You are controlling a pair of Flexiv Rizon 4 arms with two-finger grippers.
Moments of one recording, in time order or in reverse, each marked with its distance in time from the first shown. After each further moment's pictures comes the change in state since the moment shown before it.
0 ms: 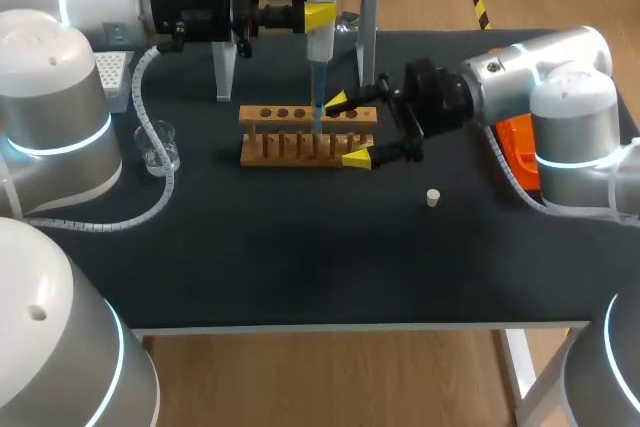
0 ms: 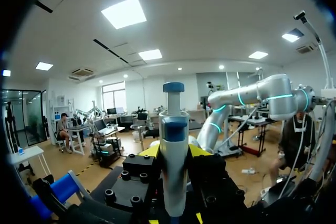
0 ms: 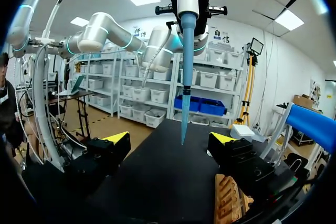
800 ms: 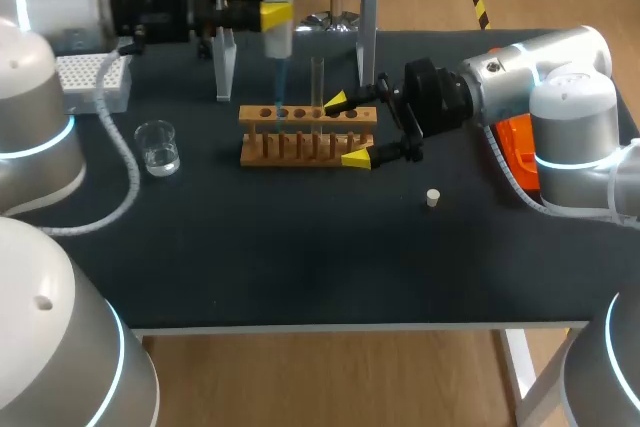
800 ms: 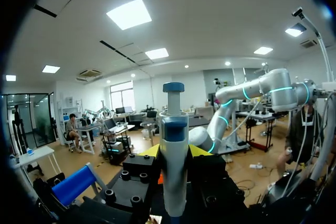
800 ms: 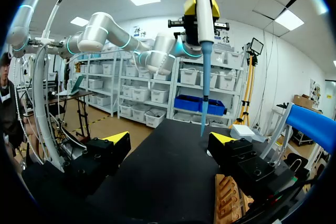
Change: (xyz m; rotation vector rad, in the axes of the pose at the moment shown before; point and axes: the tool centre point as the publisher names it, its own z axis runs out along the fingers) left arm -0.026 0.018 -0.063 -0.018 -0.081 0.033; right arm 0.000 0.000 0.000 0.001 0.000 0.000
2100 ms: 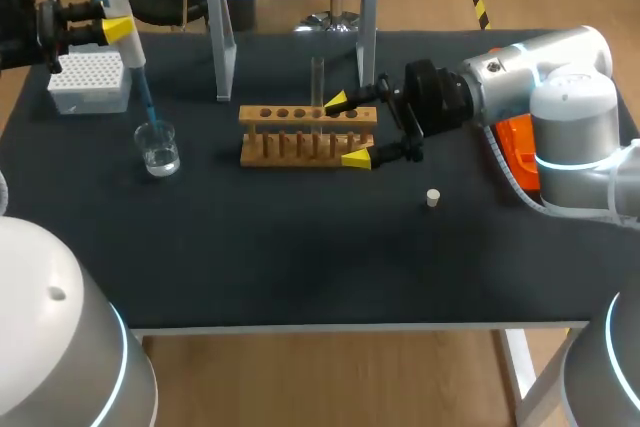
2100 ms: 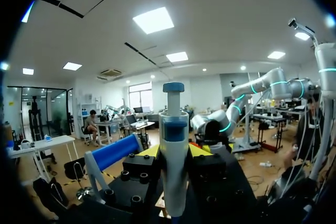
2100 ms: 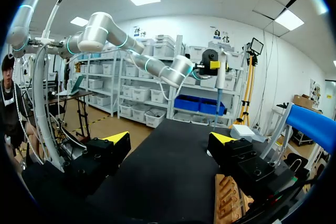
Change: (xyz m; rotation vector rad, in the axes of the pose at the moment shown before) left arm -0.088 0.086 -0.186 0.027 -0.128 -0.046; right arm 0.000 0.000 0.000 0.000 -0.001 0.000
